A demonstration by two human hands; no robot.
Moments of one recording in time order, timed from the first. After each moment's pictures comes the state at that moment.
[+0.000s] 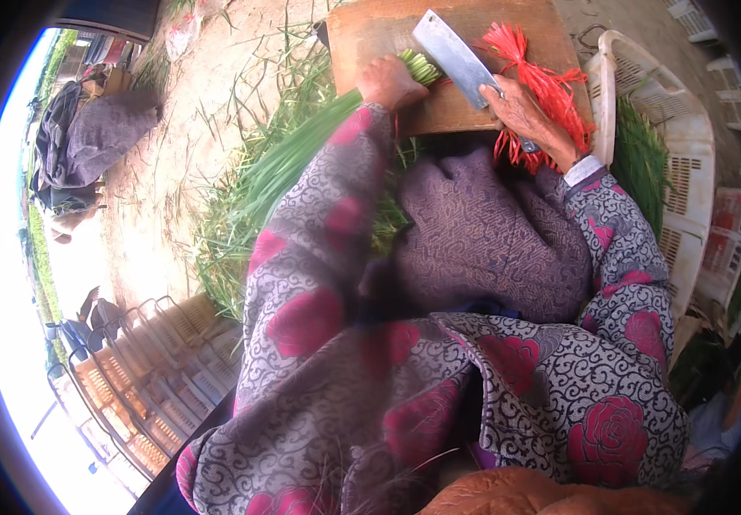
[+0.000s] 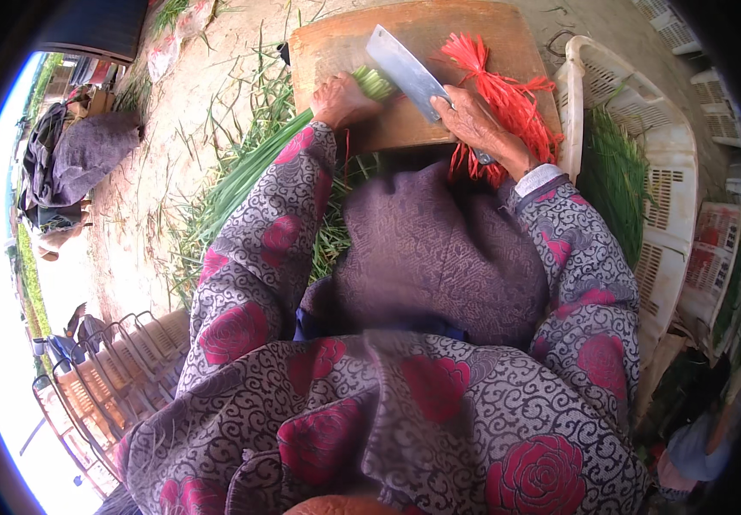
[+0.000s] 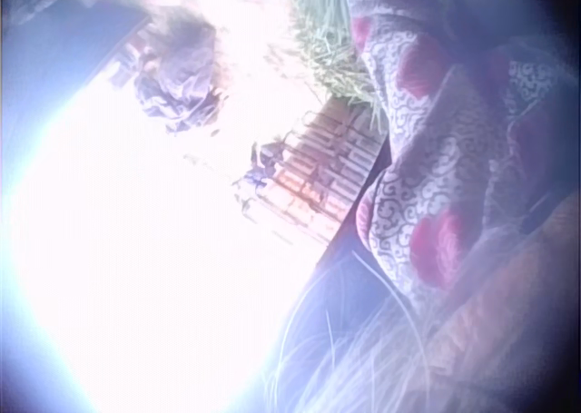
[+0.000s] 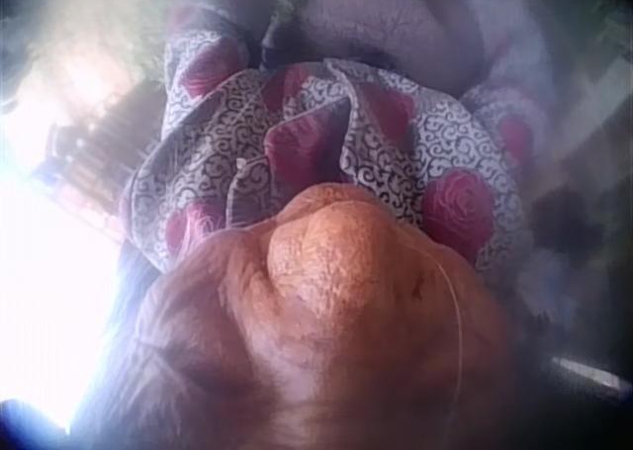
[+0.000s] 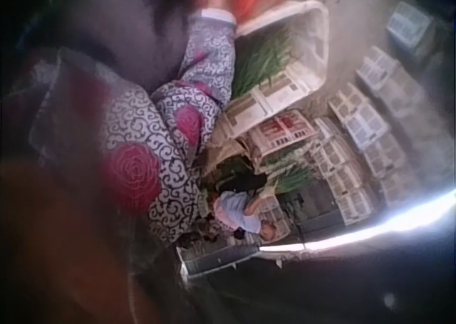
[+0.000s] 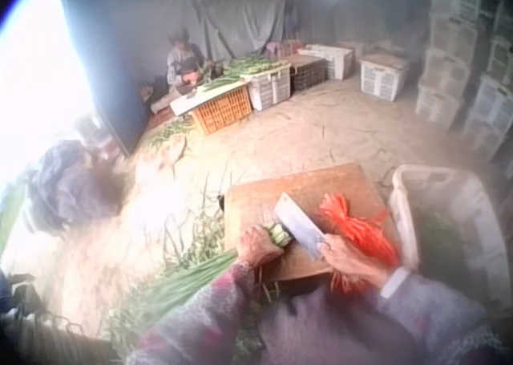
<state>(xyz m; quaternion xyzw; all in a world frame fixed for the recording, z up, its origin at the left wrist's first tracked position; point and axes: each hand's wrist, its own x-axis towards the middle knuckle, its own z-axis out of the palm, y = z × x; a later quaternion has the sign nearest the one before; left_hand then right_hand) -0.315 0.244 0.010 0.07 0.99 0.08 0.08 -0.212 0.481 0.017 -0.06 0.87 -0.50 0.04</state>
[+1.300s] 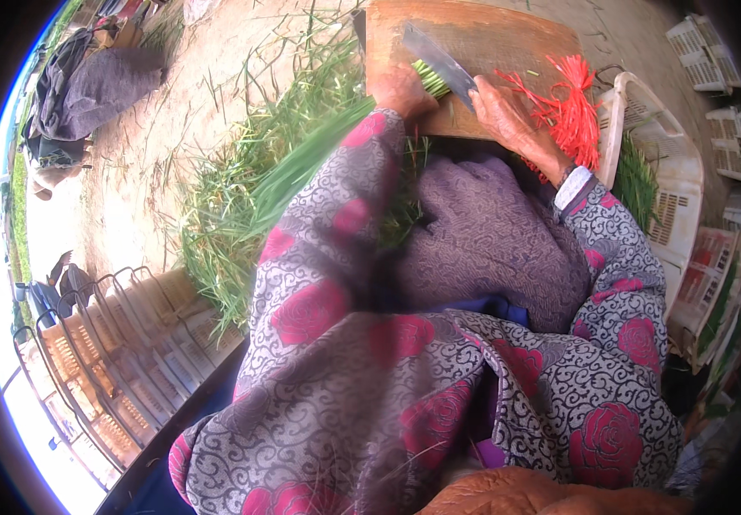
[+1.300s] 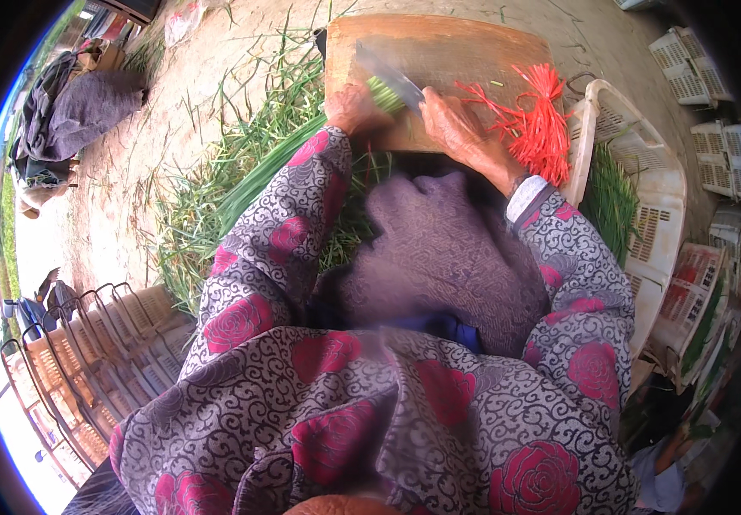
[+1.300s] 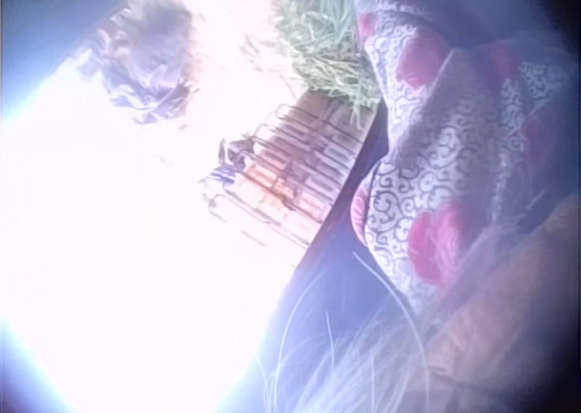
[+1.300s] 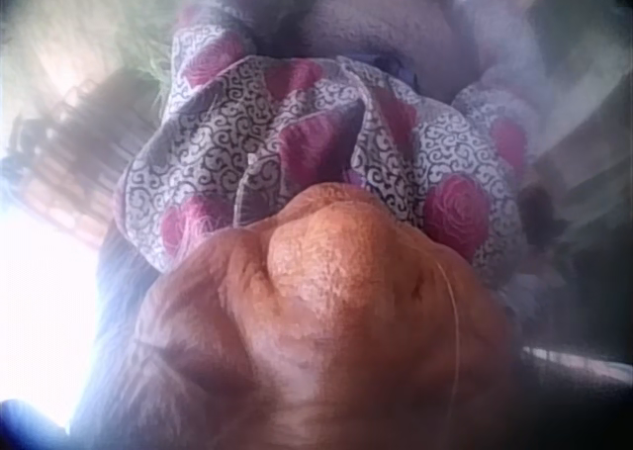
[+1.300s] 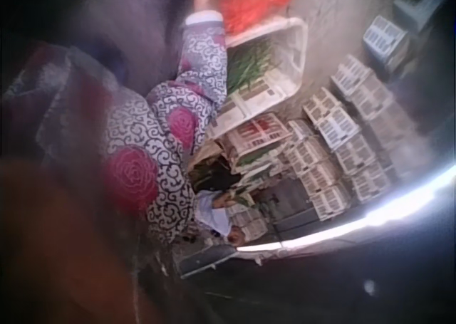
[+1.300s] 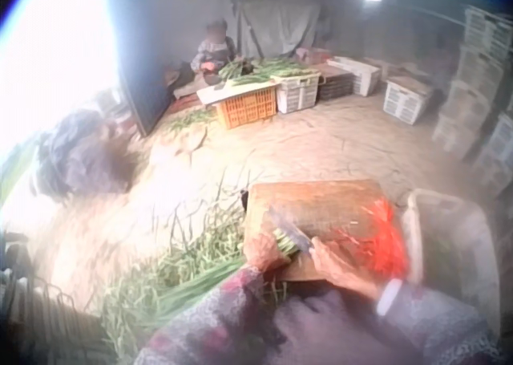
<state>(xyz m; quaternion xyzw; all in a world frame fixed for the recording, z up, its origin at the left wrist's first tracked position) -0.312 0.210 -0.021 0.09 0.99 0.09 0.03 -0.237 0.420 0.033 -0.18 0.95 -0.26 -0.05</state>
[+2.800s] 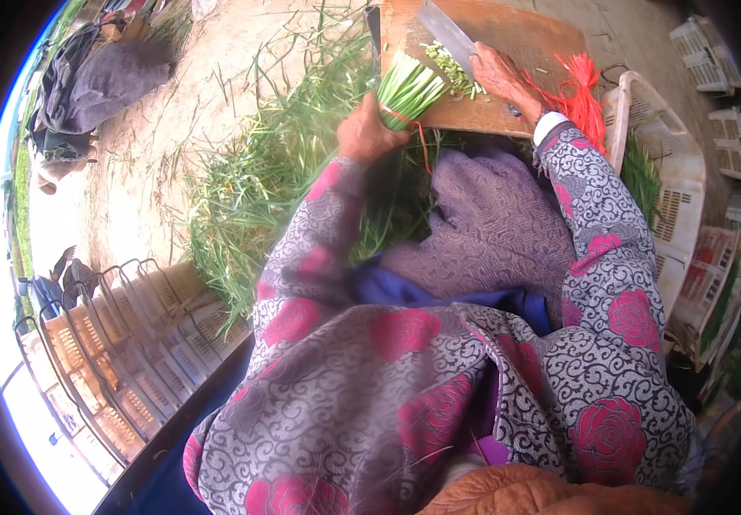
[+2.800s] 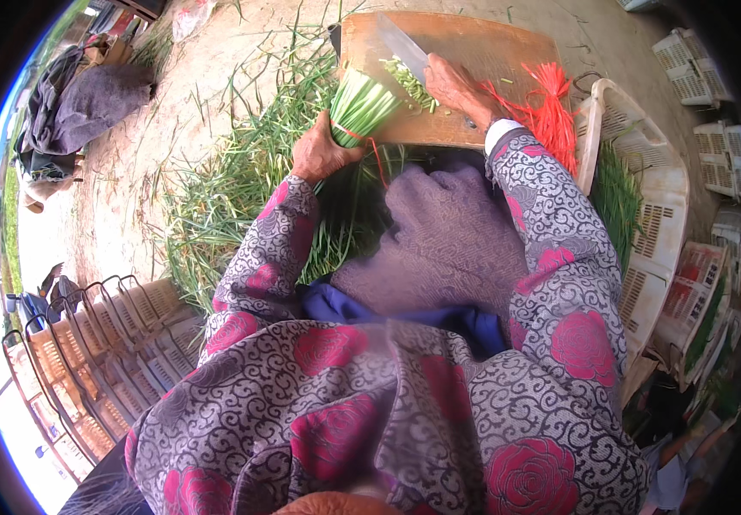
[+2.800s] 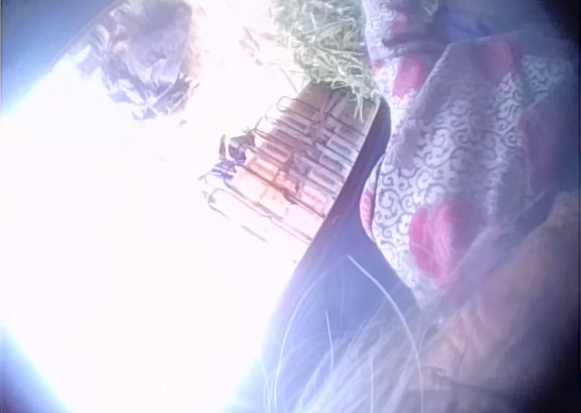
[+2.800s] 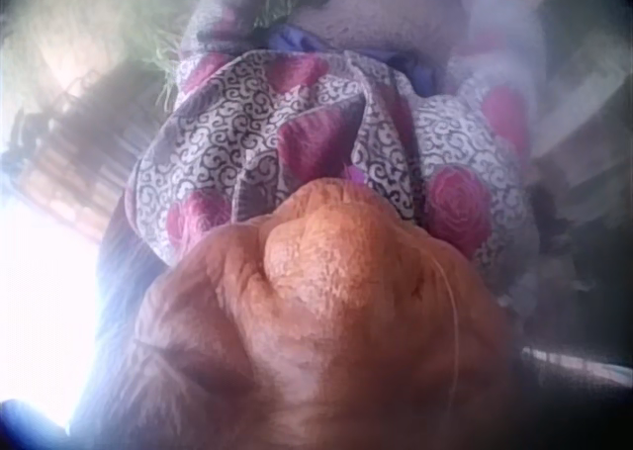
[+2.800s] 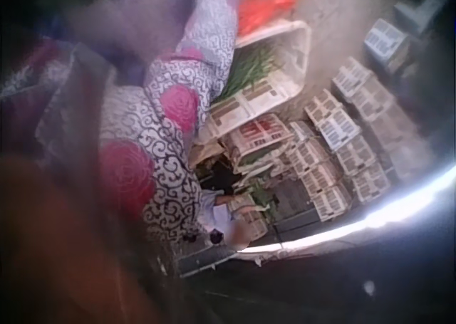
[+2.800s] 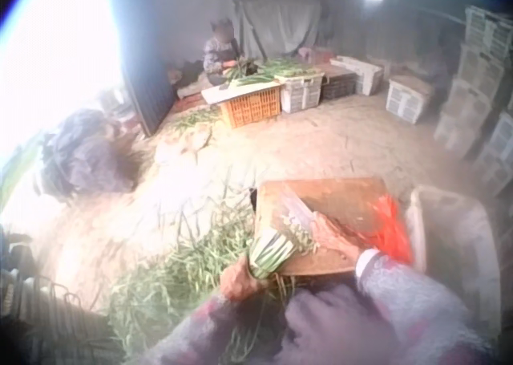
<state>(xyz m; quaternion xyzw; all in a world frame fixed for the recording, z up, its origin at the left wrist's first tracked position) -0.202 0.112 0.016 0.04 0.95 0.29 0.04 -0.319 0.402 0.009 -0.14 0.96 -0.25 -0.07</state>
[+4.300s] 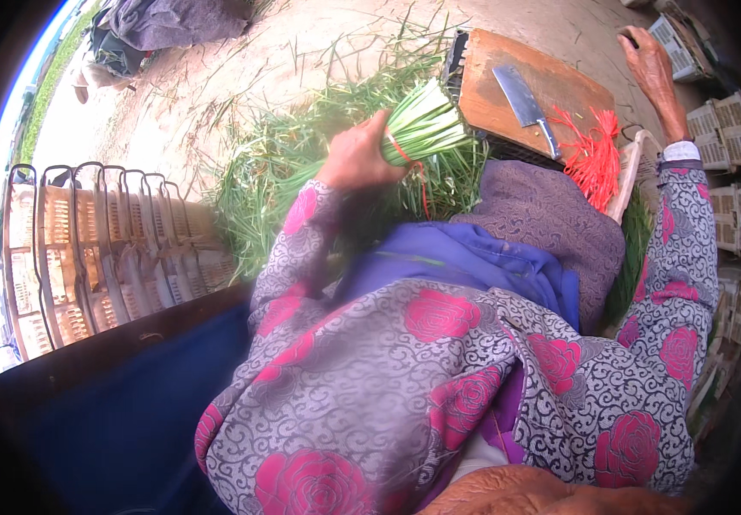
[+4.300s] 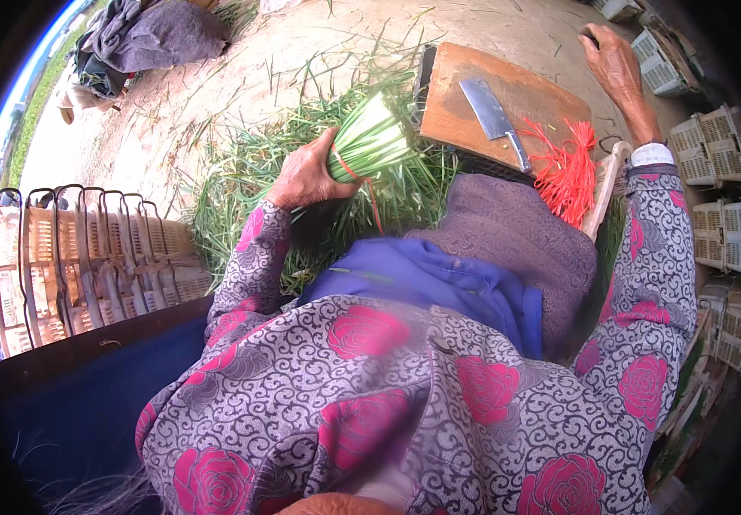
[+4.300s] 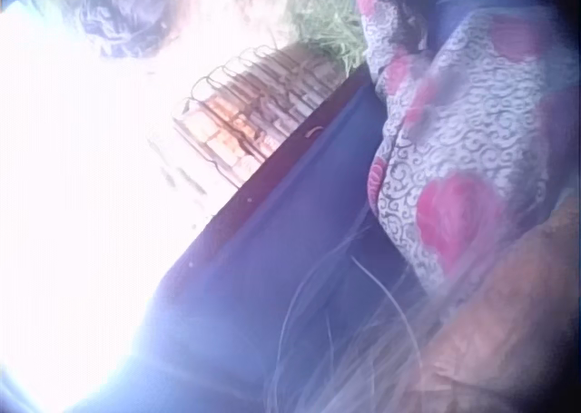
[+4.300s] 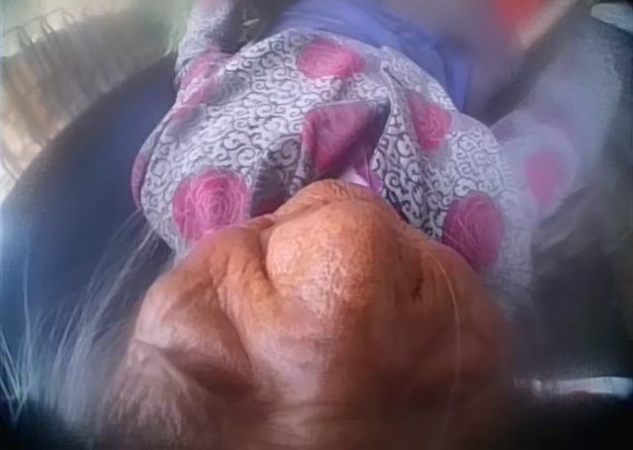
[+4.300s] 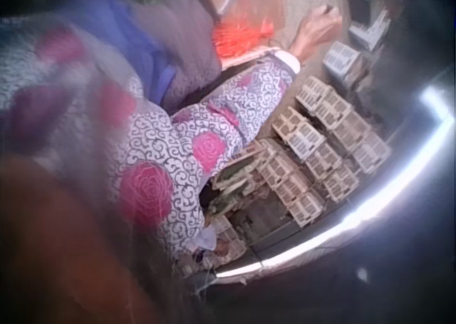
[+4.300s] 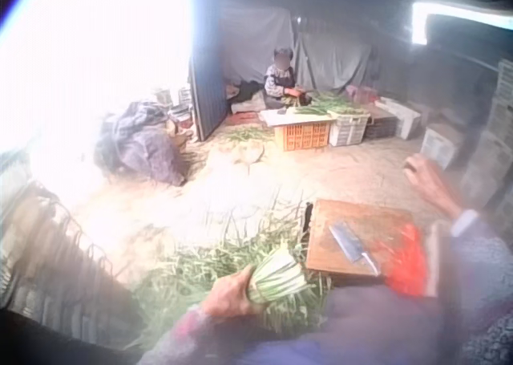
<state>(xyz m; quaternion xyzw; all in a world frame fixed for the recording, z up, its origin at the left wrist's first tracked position) -0.049 -0.022 0.132 0.11 0.94 0.31 0.00 -0.256 0.420 0.288 -0.28 0.91 -0.03 -0.29</state>
